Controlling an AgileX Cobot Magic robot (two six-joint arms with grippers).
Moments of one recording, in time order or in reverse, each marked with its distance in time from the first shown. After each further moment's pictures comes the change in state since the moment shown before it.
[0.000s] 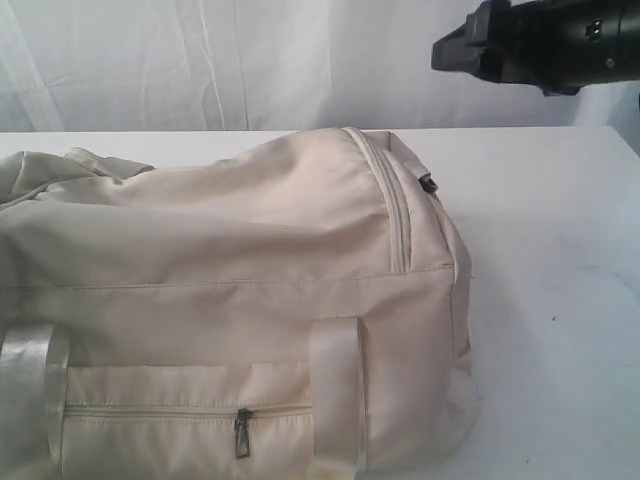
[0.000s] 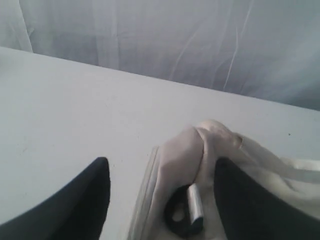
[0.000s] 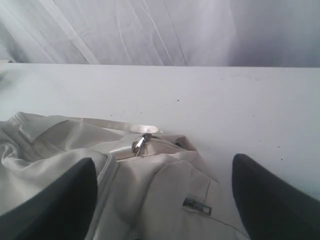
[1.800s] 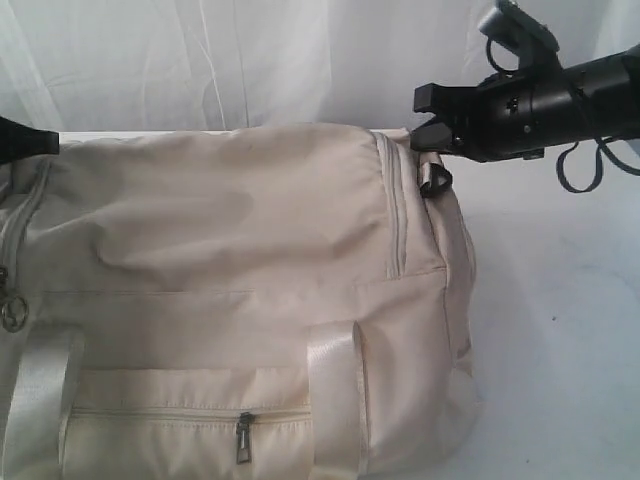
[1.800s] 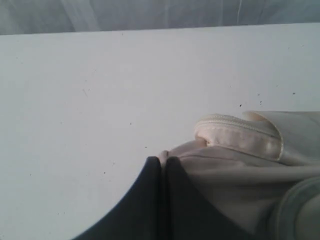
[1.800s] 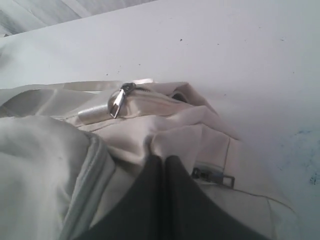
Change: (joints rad) left arm -0.109 0.551 -0.377 0.187 0.134 -0.003; right arm 0.018 0.248 -0.025 0.106 0.039 0.012
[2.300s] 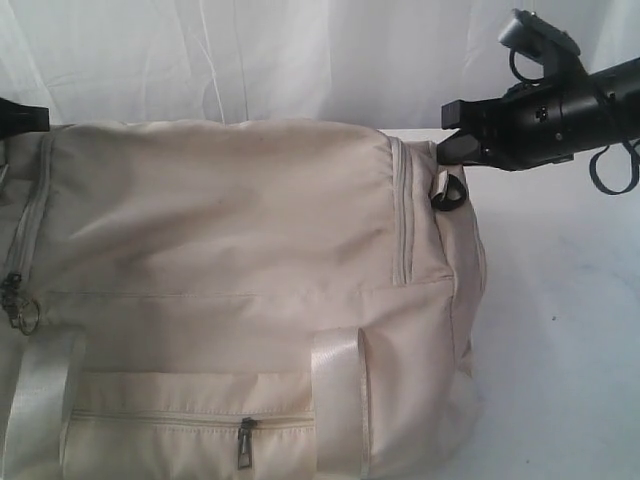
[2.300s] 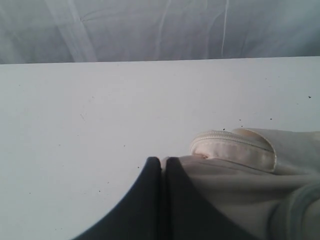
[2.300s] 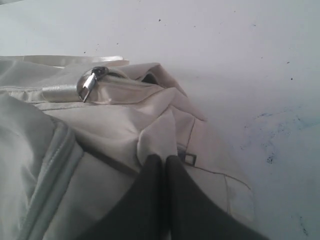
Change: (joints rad) left arm -0.011 -0.089 0.008 -0.011 -0.006 0.000; right arm -0.070 0.000 0.000 -0.144 0.064 0.006
